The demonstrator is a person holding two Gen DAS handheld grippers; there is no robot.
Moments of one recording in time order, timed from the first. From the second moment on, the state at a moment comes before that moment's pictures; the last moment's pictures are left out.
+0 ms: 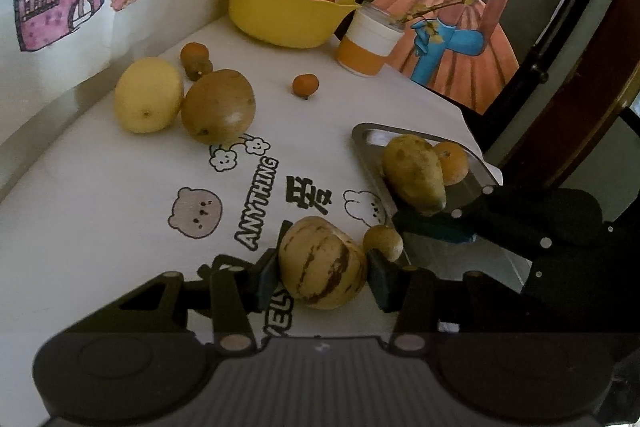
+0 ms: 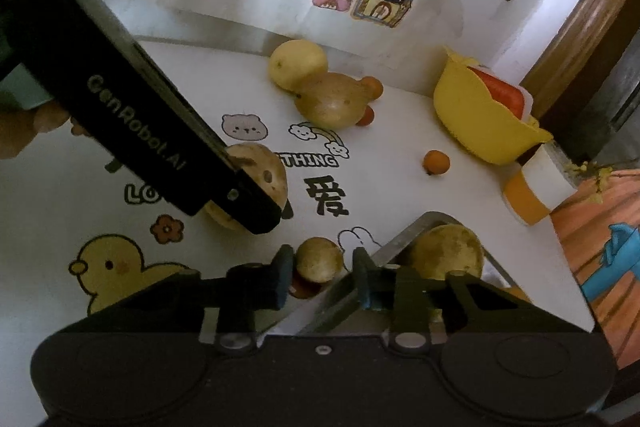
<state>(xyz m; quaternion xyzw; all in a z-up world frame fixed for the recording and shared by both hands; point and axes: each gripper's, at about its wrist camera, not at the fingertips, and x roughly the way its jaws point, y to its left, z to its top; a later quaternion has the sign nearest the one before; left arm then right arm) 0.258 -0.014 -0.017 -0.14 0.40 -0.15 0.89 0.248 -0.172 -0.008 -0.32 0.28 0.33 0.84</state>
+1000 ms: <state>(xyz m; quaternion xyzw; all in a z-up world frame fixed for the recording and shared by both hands) 0.254 -0.081 0.002 -0.15 0.38 -0.19 0.89 0.222 -0.264 0.021 -0.23 0.25 0.24 0.91</state>
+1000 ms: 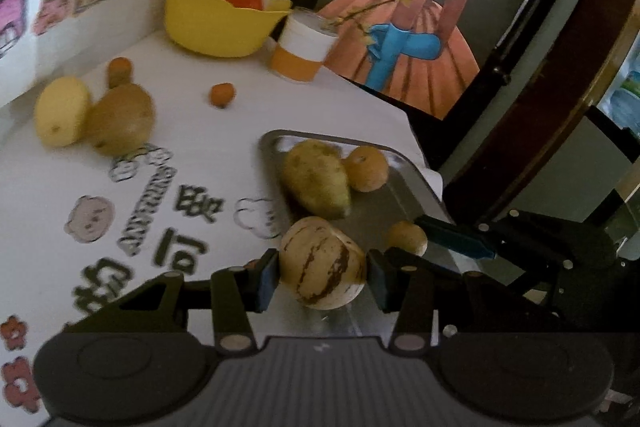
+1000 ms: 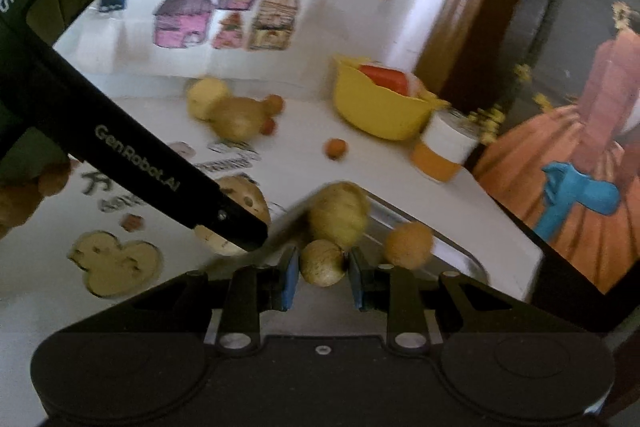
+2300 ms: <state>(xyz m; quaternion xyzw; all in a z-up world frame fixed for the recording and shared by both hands) 0.272 -0.121 0.003 -0.11 0.39 -0.18 0.90 0.265 -0.316 0.011 -0.19 0.28 0.19 0.92</state>
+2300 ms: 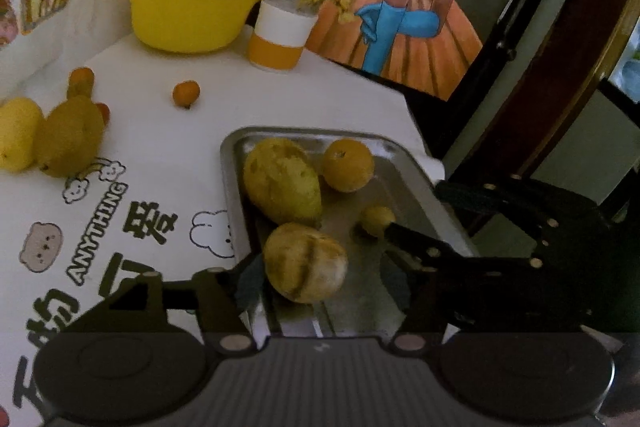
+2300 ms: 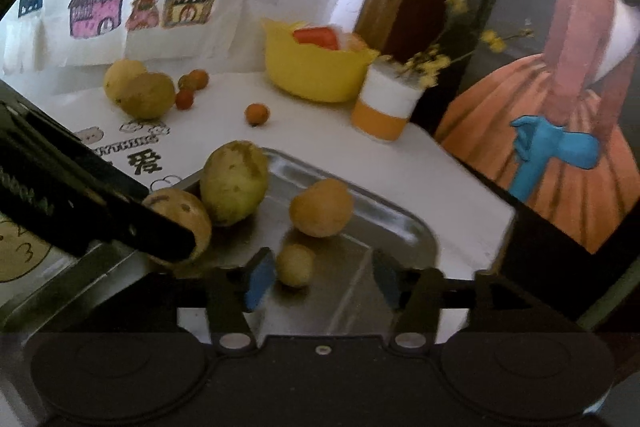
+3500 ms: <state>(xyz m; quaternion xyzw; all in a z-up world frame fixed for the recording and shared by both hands) 0.030 0.035 0.039 -0.04 0.36 -0.11 0.92 -0.043 -0.195 0.075 -0.06 0.33 0.23 0.91</state>
